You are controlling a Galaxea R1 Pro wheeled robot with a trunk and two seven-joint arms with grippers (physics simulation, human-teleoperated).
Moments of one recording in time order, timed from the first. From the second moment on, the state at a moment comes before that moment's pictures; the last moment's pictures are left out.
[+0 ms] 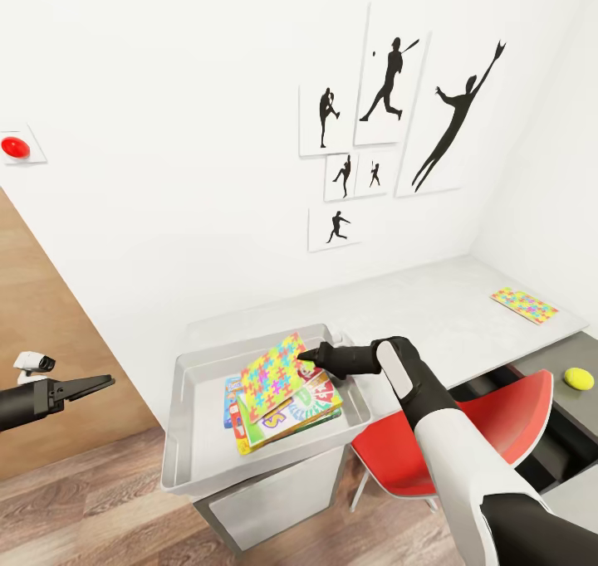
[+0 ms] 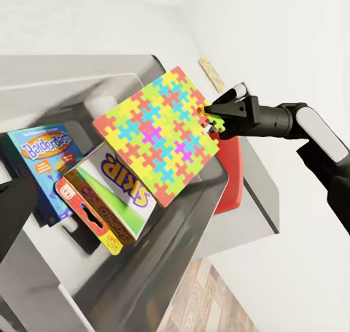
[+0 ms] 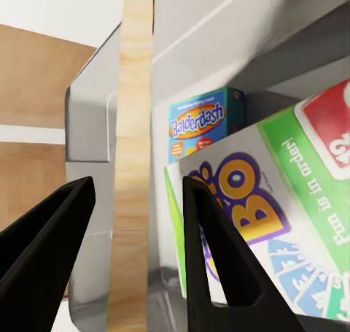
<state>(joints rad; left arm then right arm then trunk) -0.42 0.53 0.46 -1.25 0.14 1.00 -1.57 -0.89 0.10 0.01 -0.74 -0.49 1.02 0.43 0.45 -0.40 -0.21</state>
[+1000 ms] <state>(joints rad) -0.42 0.53 0.46 -1.25 0.14 1.00 -1.57 -0.87 0.06 -0.05 -0.82 -0.50 1.01 0.46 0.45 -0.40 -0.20</state>
